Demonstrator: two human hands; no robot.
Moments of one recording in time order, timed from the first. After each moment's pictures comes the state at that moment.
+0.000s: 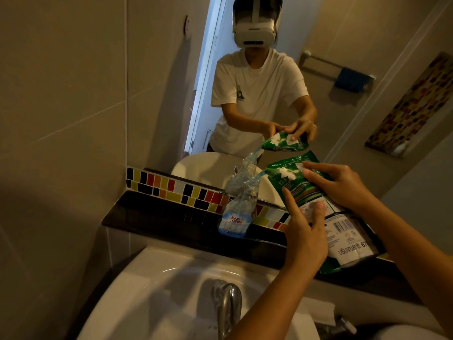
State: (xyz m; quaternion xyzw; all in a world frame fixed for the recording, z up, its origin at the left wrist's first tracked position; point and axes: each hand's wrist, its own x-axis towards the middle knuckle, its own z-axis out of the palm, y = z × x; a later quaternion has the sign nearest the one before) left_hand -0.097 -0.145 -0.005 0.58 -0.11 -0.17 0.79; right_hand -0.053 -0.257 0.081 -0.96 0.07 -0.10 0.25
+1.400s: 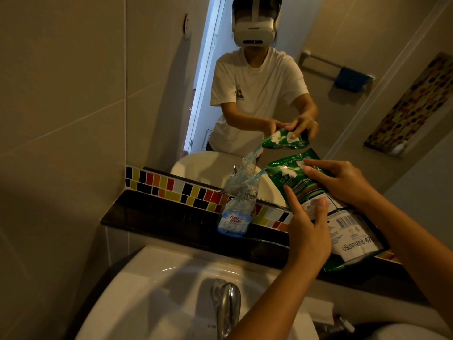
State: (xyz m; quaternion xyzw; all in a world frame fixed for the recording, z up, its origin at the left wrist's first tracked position) left_hand -0.101 -0.141 0.007 0.57 -0.11 -0.18 0.79; right_hand -0.053 -0.254 0.092 -0.96 0.07 -0.09 0.24
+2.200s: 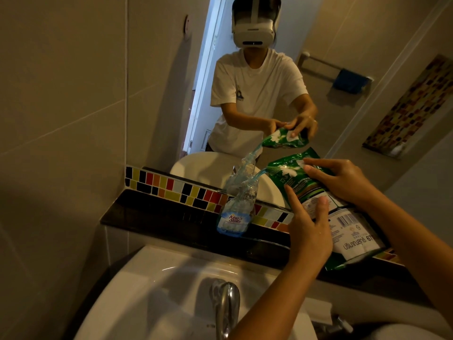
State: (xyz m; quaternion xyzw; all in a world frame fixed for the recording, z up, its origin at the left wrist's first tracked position) left_hand -0.105 -0.137 0.016 0.58 -0.11 -0.18 0.78; right_hand -0.055 -0.251 0.100 -0.97 0.07 -0.08 0.22
